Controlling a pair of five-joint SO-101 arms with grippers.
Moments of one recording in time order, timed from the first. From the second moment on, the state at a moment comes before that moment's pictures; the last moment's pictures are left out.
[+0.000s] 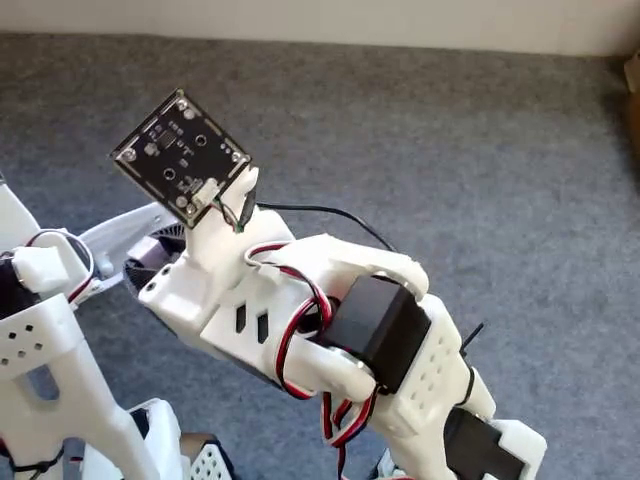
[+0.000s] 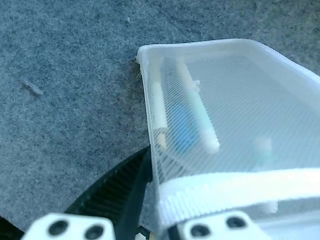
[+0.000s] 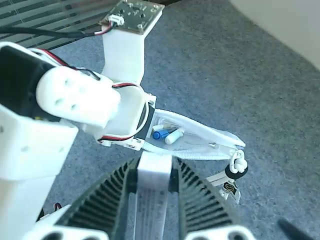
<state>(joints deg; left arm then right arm) -31.6 -39.5 21.0 95.1 13.8 -64.0 -12.8 -40.7 91.1 -1.9</state>
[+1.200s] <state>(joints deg) -31.6 -39.5 21.0 95.1 13.8 -64.0 -36.3 3.4 54.1 3.6</state>
